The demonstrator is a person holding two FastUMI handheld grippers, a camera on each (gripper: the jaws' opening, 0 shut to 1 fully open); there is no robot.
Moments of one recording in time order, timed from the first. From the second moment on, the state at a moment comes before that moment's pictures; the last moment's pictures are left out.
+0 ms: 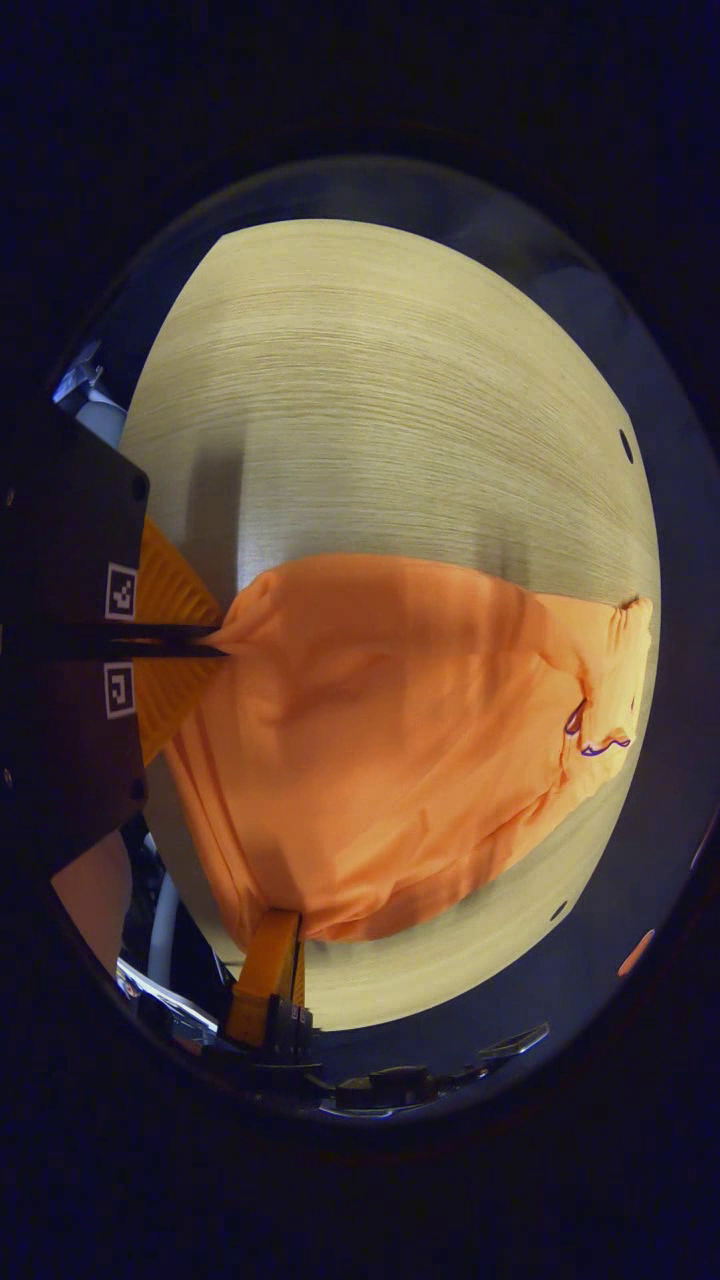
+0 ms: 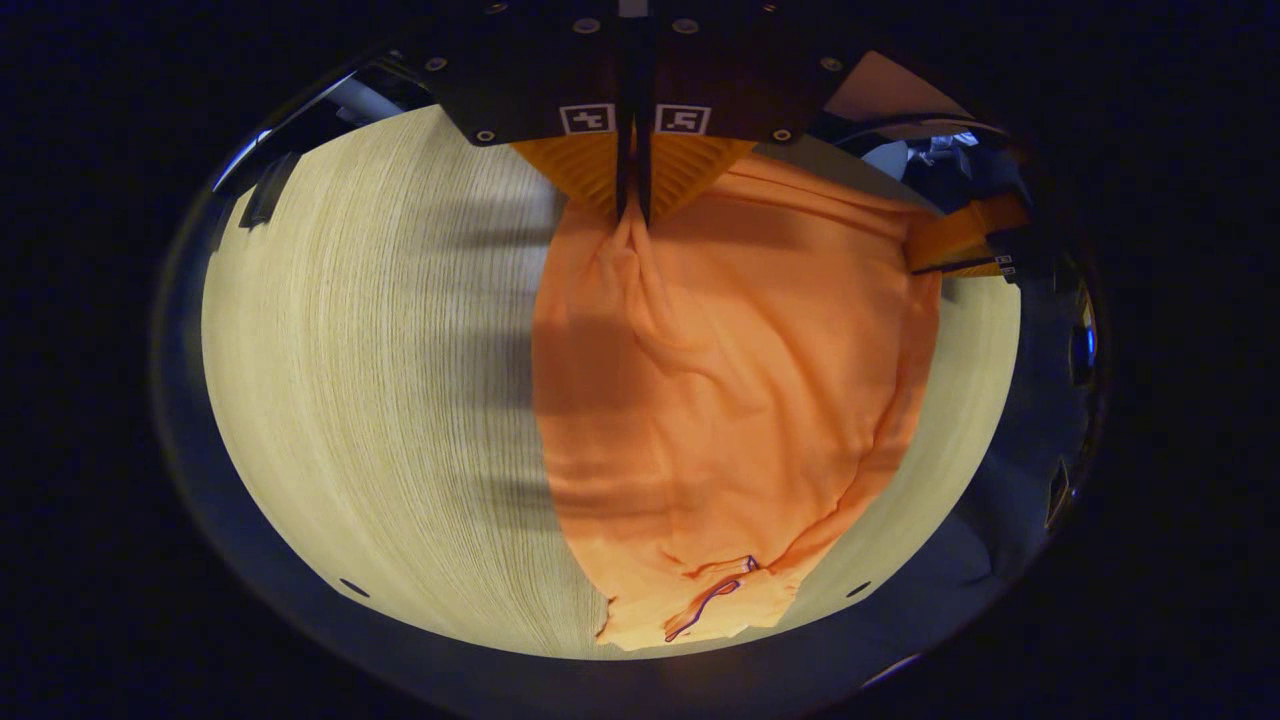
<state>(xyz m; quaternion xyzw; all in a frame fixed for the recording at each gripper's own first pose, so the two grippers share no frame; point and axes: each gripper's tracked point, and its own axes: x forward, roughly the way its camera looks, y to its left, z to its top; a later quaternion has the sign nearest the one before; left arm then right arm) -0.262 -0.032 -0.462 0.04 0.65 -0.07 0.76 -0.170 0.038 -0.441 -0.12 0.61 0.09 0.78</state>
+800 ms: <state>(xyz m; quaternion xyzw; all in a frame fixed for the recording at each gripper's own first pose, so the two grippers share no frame) -0.154 -0.042 -0.369 0.00 0.57 -0.08 0.82 -0.088 0.081 -0.341 -0.08 0.53 0.13 0.83</state>
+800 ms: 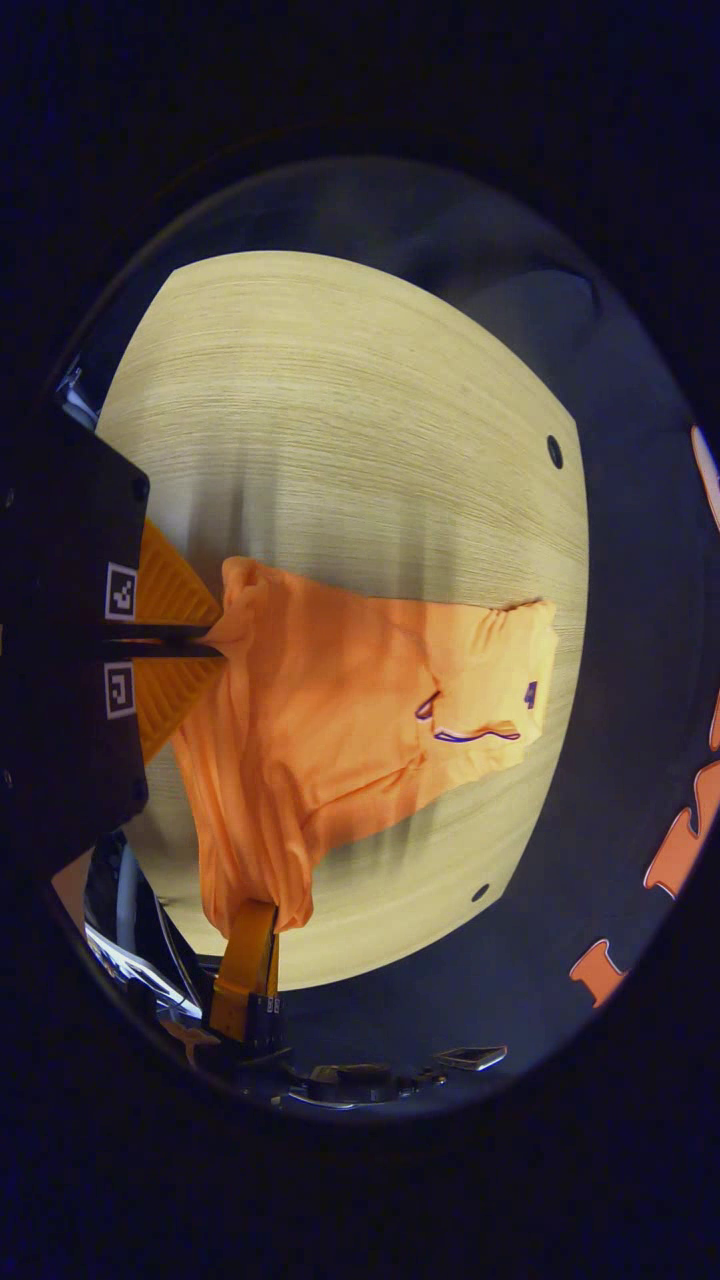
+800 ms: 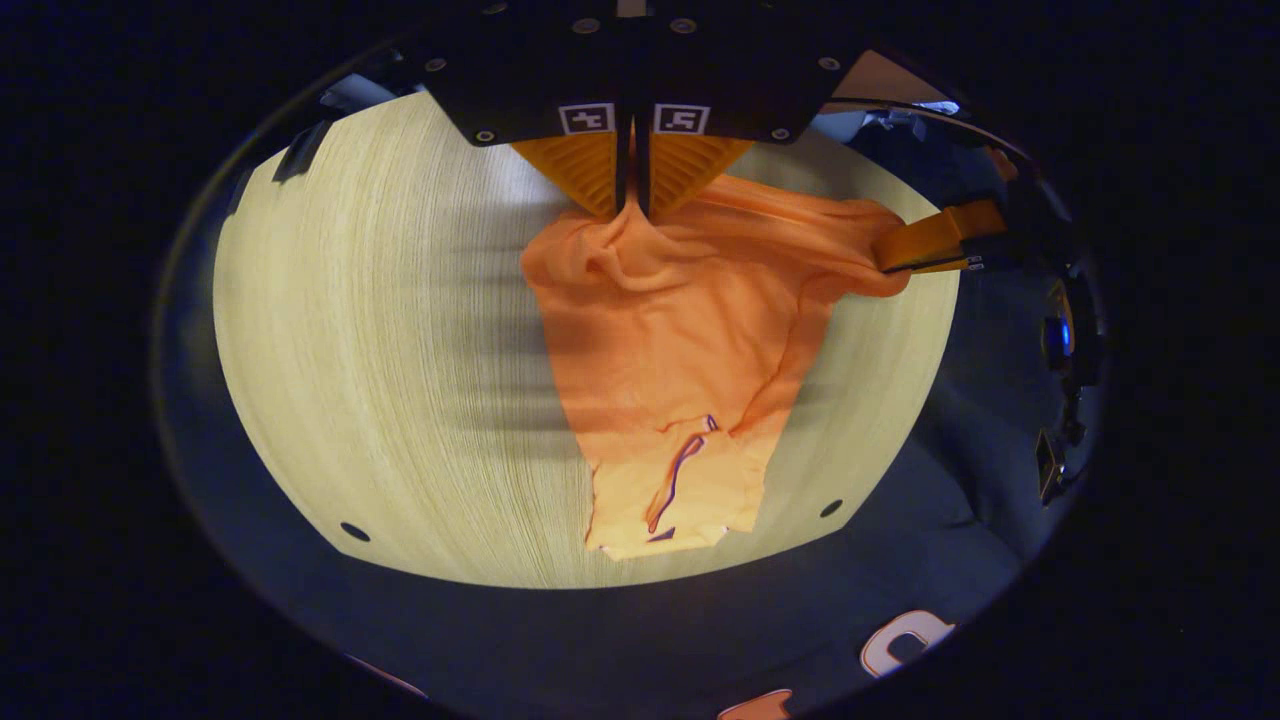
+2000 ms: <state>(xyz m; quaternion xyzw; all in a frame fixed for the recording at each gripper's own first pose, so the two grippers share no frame) 0.158 -0.068 -0.319 0.04 0.44 -0.11 0.89 0.186 0.147 -0.260 -0.07 0.40 0.13 0.90</state>
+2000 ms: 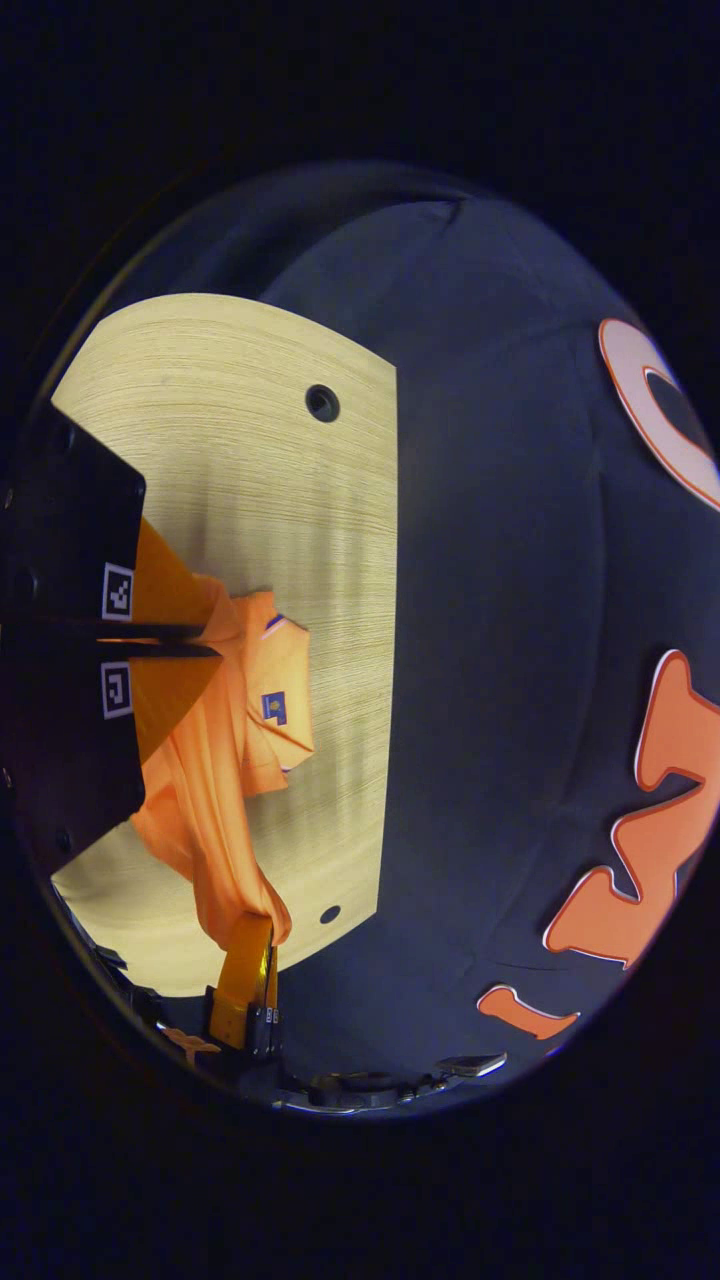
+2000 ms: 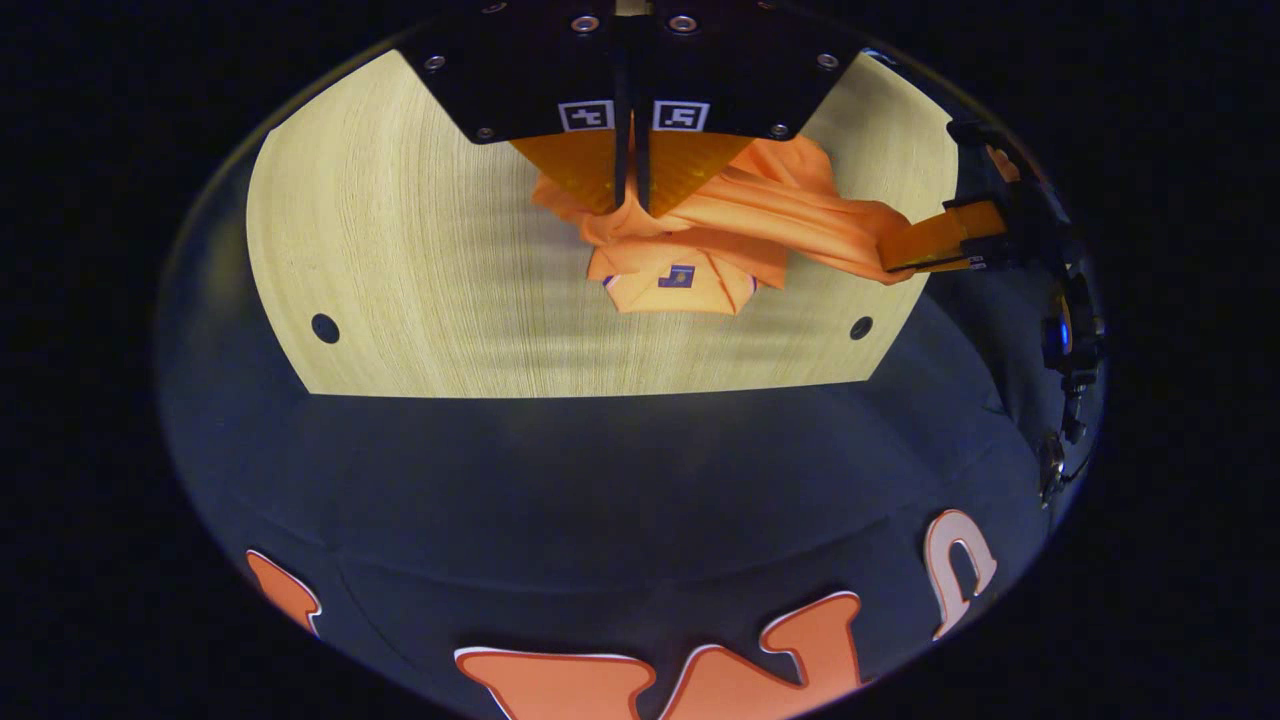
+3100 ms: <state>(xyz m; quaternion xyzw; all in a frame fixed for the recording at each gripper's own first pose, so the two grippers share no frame) 0.204 -0.046 -0.407 0.05 0.45 -0.08 0.89 0.250 0.132 -0.346 -0.11 0.41 0.07 0.90</state>
